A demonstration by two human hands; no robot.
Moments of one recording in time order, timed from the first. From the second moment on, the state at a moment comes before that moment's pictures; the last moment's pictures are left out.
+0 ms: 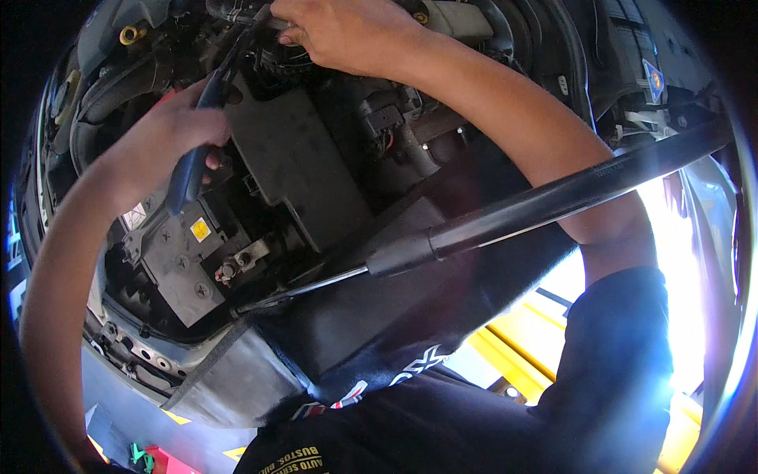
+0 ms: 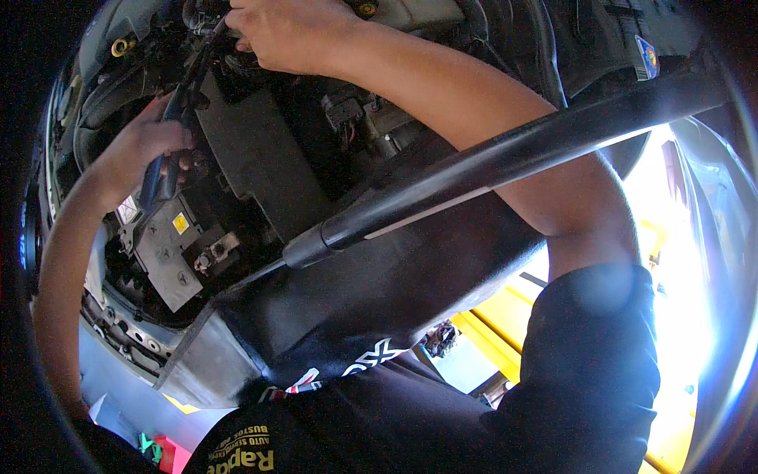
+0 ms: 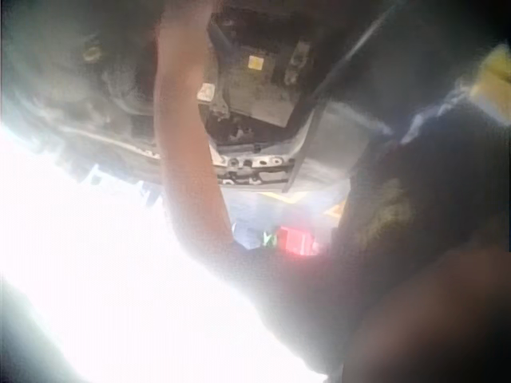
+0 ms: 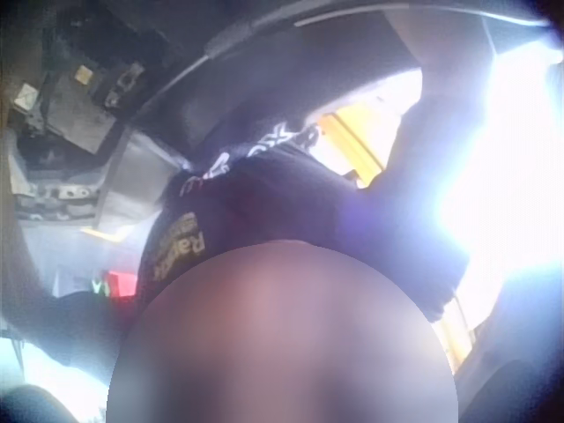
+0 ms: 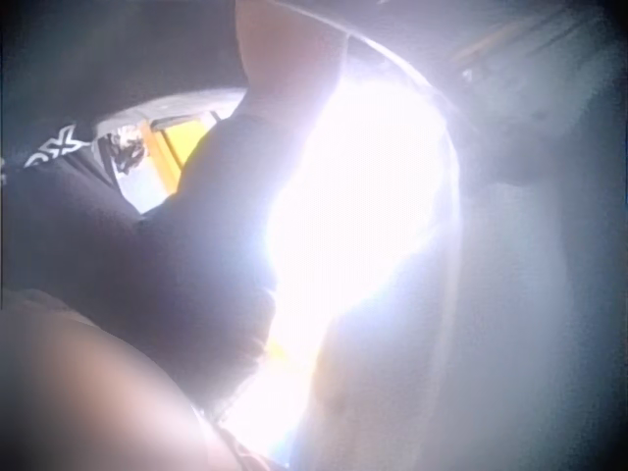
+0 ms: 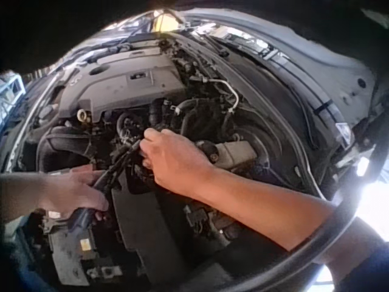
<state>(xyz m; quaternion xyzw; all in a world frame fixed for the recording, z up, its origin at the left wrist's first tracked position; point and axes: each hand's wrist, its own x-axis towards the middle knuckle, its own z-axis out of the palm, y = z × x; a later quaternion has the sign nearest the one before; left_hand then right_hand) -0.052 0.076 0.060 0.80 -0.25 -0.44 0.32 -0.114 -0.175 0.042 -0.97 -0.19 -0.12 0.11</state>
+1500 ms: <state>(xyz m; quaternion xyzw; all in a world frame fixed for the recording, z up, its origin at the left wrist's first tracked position) 0.007 0.061 0.082 0.66 -0.31 -0.52 0.45 -0.109 -0.170 0.040 -0.97 -0.17 -0.14 0.09</state>
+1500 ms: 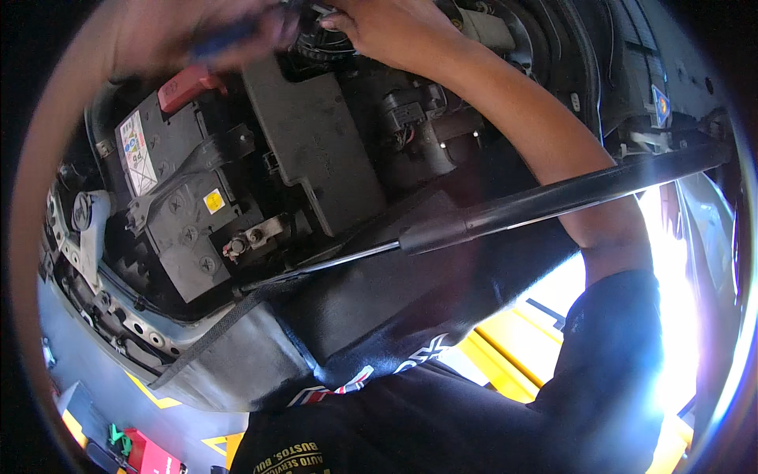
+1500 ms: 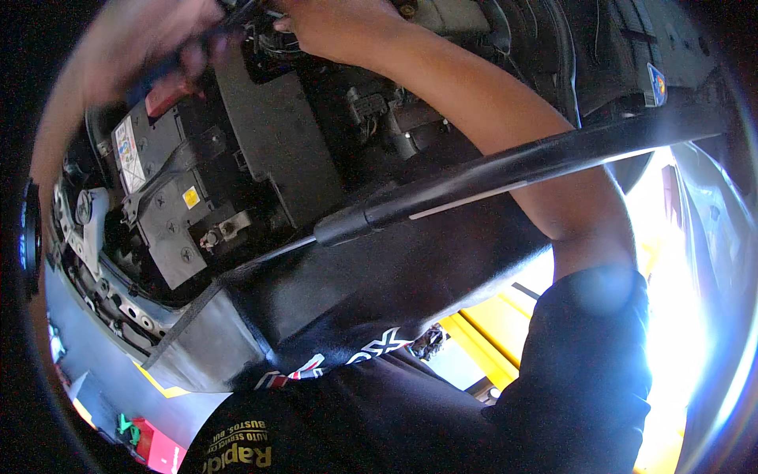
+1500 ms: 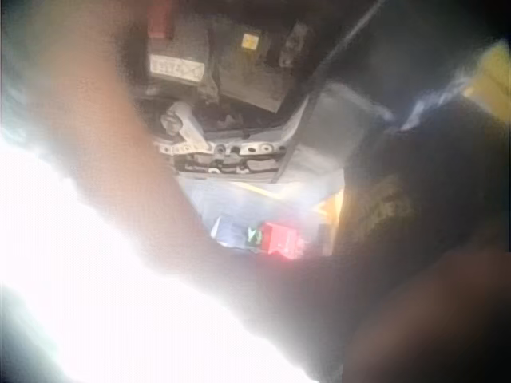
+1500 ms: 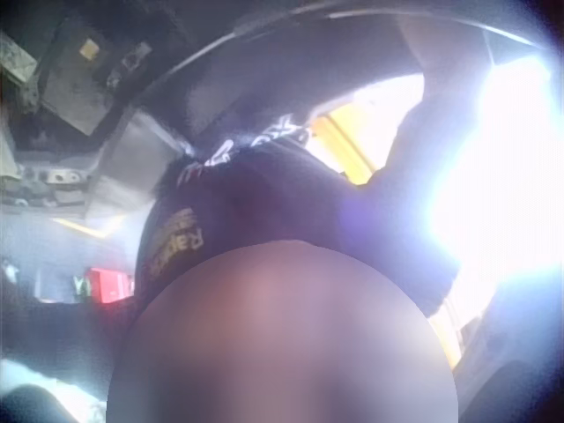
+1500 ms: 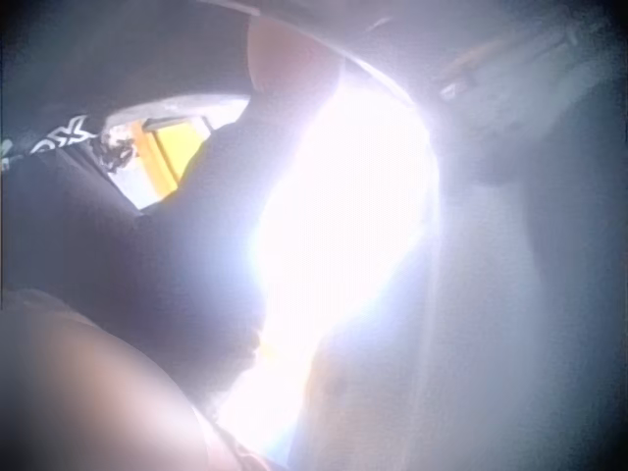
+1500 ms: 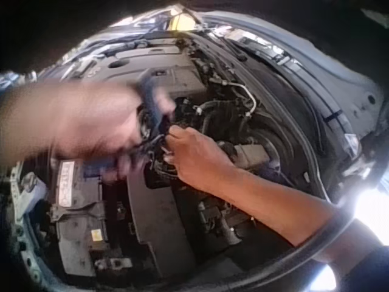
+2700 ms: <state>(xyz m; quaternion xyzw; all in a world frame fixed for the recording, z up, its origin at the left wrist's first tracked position) -0.035 0.066 0.096 0.75 -0.21 -0.50 0.38 -0.105 -0.189 0.091 -0.97 -0.14 0.04 0.19</state>
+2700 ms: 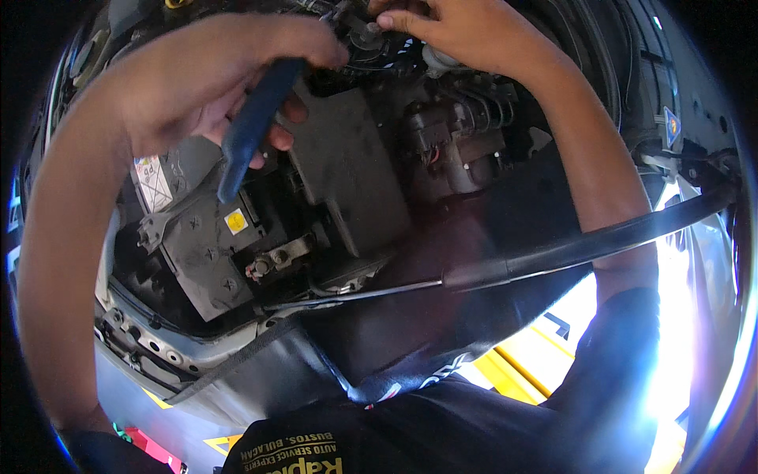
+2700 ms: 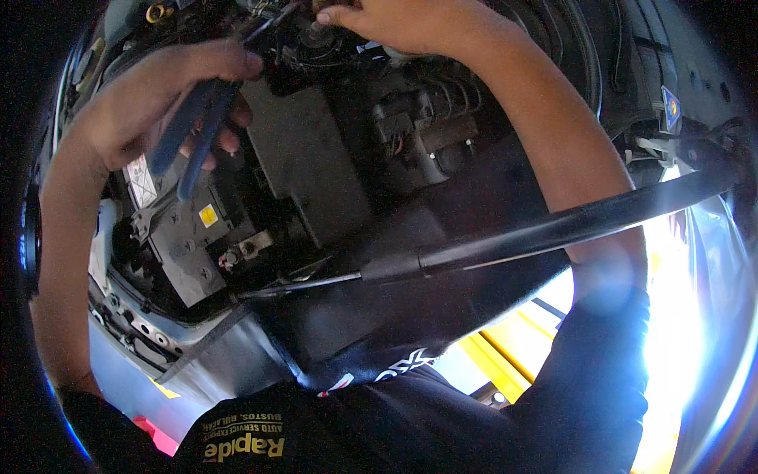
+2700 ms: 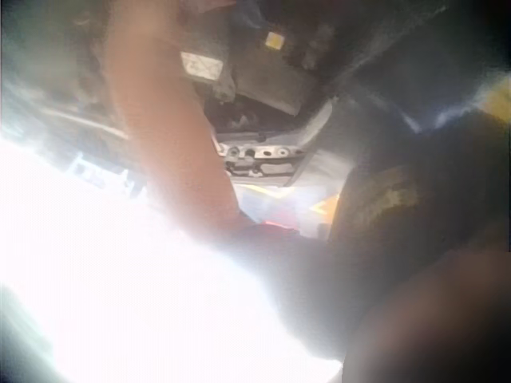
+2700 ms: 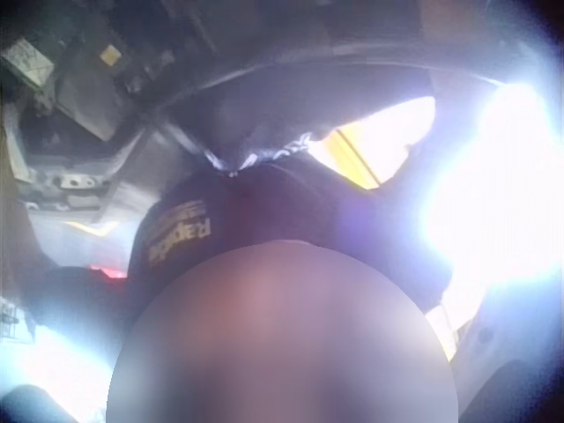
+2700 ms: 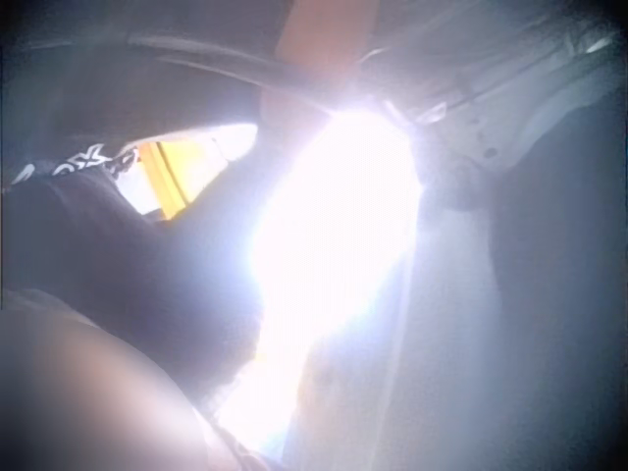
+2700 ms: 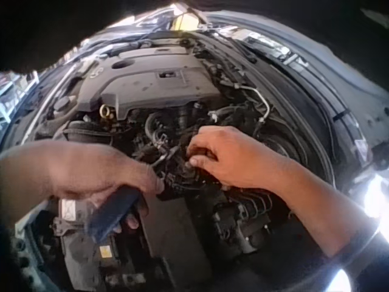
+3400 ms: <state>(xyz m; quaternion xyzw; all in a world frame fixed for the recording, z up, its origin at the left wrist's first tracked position) -0.041 0.066 0.094 0.75 -0.18 -0.48 0.43 -0.111 -0.187 0.070 -0.96 -0.25 -0.08 -0.04</state>
